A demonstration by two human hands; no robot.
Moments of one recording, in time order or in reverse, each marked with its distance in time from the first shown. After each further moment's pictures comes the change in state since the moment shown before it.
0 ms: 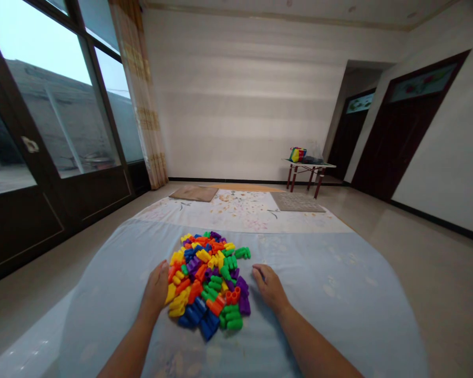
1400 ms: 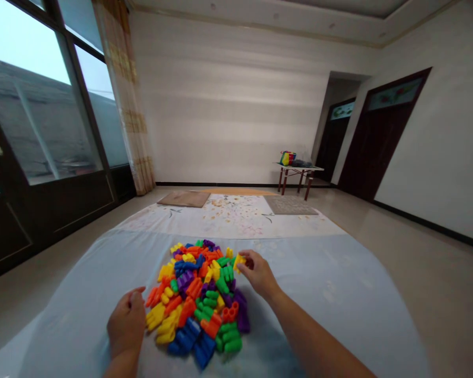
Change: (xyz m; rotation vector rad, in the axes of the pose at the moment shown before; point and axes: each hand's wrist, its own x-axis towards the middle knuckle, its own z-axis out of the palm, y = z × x) left_hand -0.009 -0.004 -0.015 -0.043 0.122 -0.272; right_hand 0.056 -0.040 0.003 0.180 -0.032 0.005
